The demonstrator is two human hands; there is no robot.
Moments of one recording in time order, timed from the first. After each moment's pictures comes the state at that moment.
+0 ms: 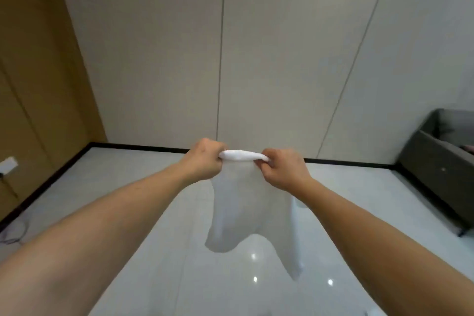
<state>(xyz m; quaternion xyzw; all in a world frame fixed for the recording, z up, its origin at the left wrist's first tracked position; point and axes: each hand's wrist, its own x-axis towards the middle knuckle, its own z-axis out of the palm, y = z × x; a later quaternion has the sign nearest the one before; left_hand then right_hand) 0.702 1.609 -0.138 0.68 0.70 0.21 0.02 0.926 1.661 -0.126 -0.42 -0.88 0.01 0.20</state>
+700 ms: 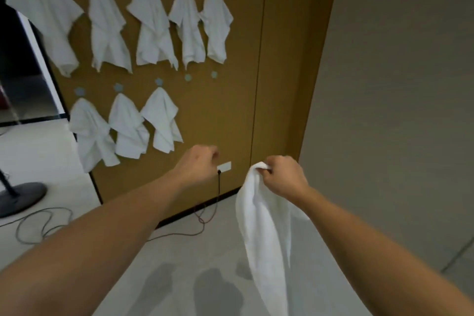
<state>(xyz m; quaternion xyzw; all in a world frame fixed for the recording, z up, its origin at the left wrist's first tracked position) 0.212 1.531 -0.089 0.23 0.95 0.17 -0.10 0.285 1.758 -0.100 -0.01 -0.97 0.18 0.16</state>
